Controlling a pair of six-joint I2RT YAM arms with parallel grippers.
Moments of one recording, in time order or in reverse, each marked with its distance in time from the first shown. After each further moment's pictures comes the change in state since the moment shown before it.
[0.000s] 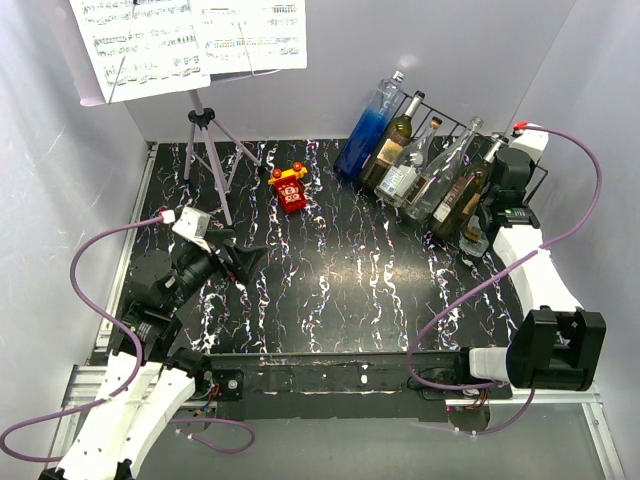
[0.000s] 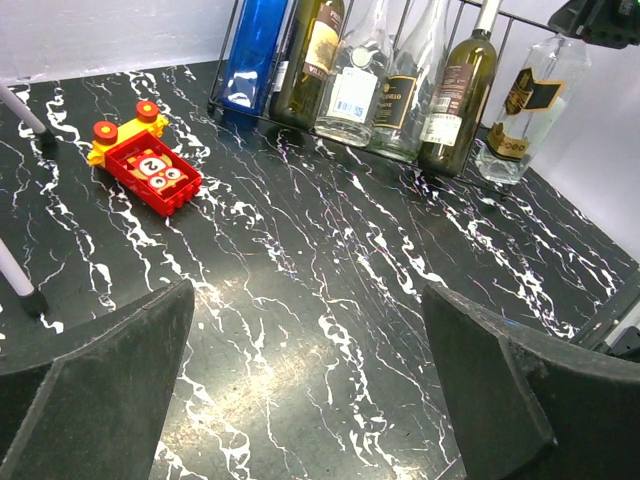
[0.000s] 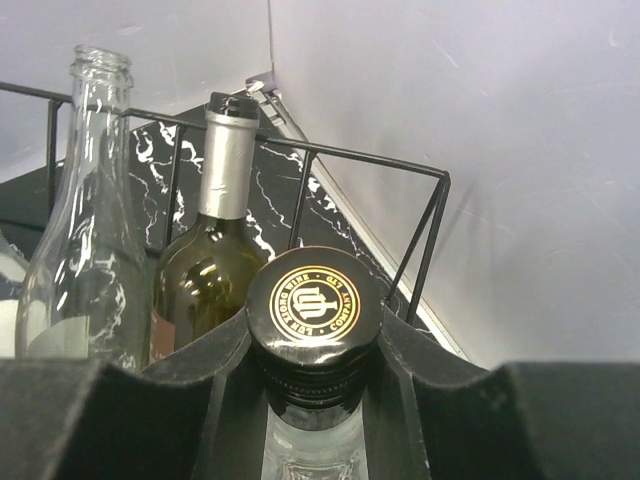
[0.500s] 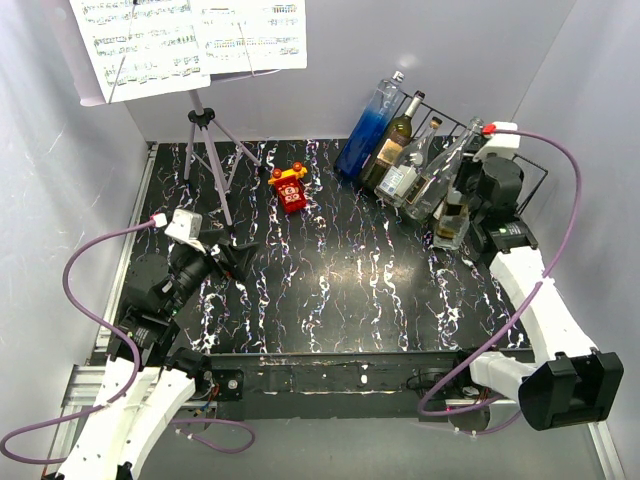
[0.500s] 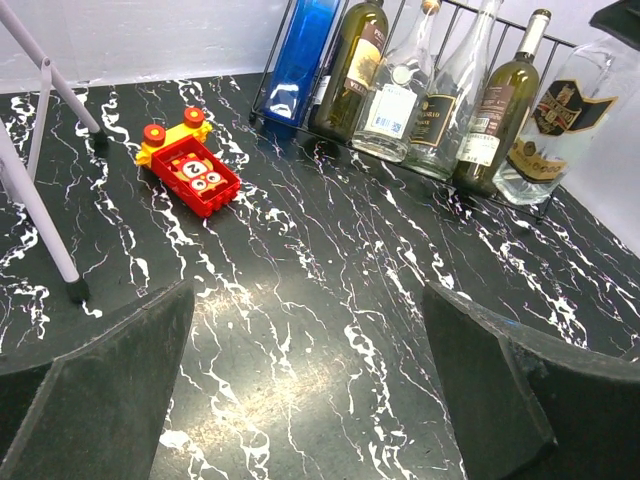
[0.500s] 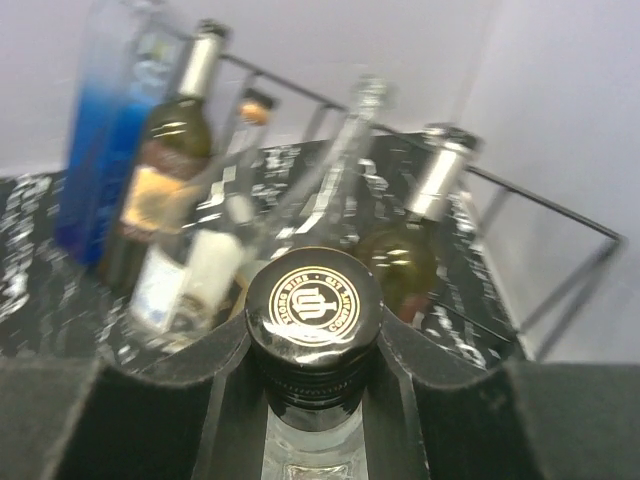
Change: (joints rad) left arm 0.000 -0.034 0.000 -0.021 -0.098 0.007; right arm 0.173 -0.192 -0.022 -0.065 -0.184 -0.032
